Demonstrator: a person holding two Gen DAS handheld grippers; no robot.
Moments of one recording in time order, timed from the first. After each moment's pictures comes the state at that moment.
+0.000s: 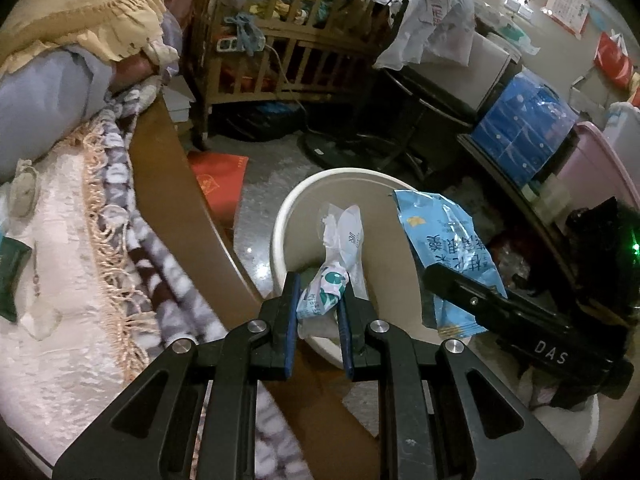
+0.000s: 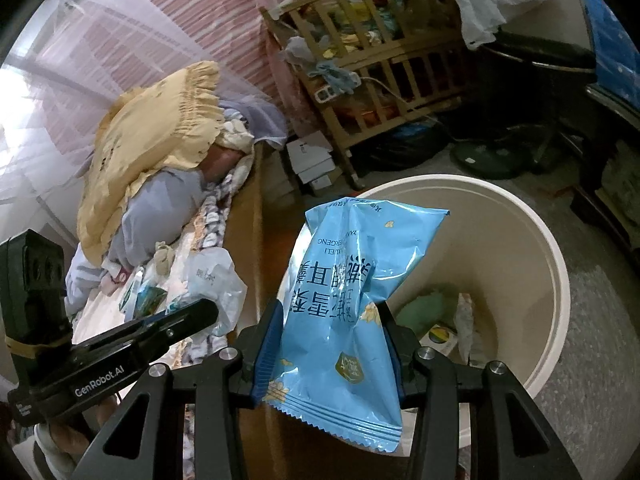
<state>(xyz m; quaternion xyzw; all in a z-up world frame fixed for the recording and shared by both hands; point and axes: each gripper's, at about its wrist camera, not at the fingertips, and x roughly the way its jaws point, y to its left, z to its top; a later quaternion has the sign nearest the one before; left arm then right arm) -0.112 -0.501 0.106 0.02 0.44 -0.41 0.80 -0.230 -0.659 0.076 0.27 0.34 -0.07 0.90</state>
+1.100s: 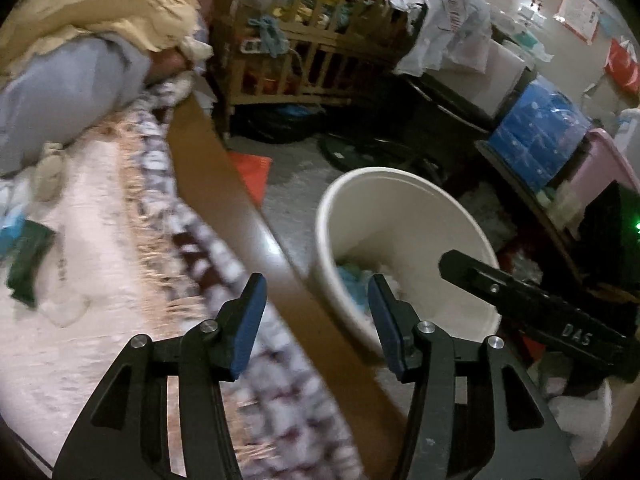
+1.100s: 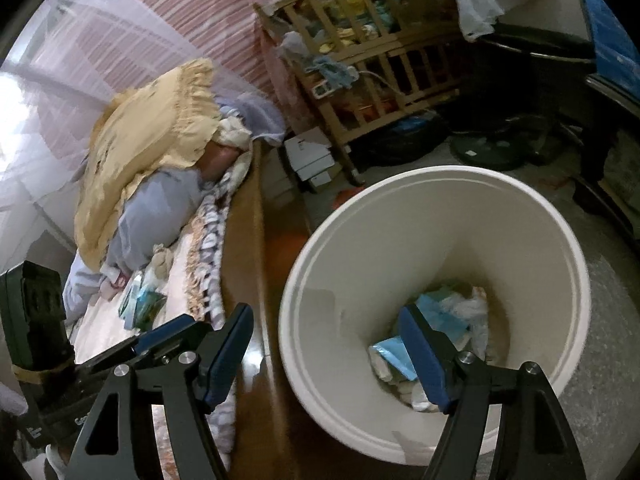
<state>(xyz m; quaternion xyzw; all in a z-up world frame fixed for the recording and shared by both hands) -0.105 -0.463 0.098 0.02 0.44 -0.37 0.82 -0.213 -0.644 0.072 0.28 0.35 -0.07 0.89</state>
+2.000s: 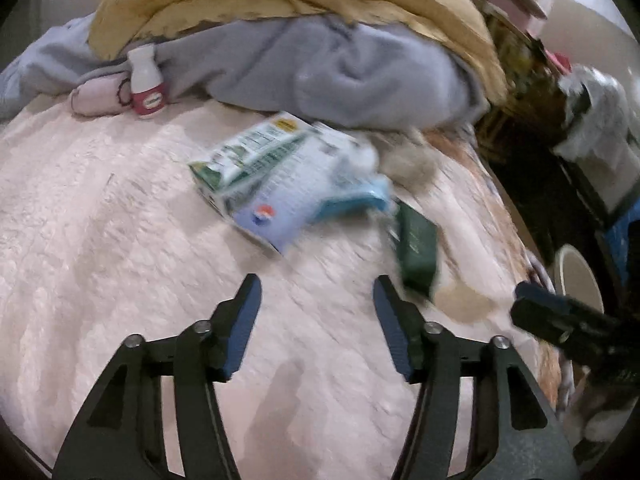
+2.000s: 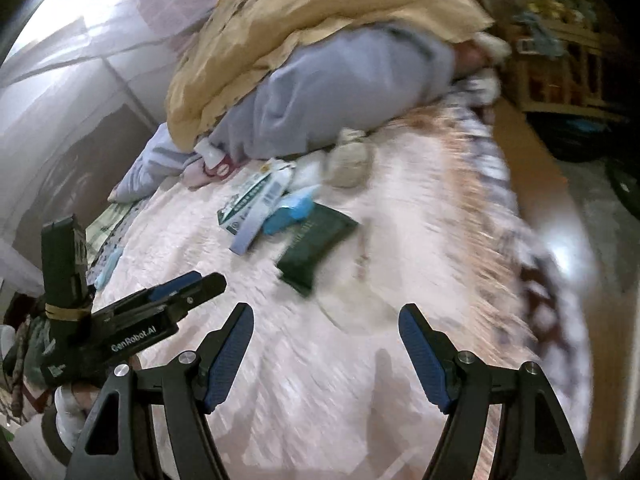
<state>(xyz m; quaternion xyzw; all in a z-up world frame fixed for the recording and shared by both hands) 0.009 -0.179 0.061 -0.06 0.45 -0.16 0.88 -0.047 -0.406 0.055 0.17 0.42 0.15 0.88</state>
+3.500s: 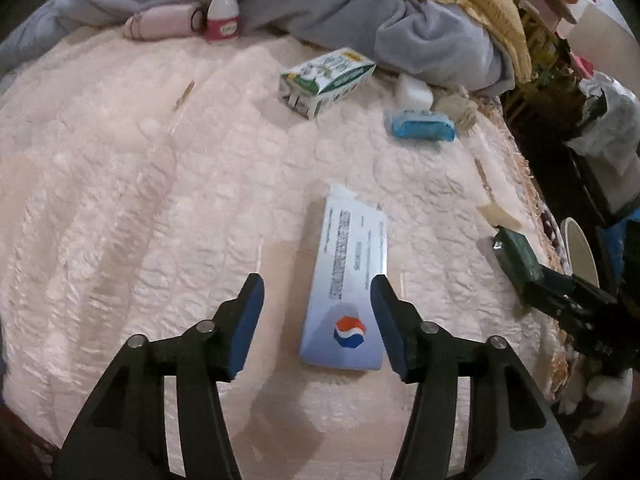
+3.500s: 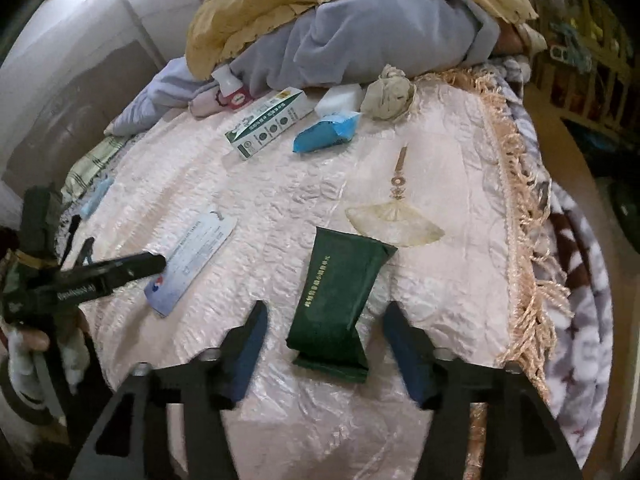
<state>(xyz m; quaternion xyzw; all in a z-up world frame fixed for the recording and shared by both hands) -0.056 -0.108 0.051 -0.07 0.52 -0.13 0.84 -0.090 -0.370 0.039 0.08 0.48 0.16 0.86</state>
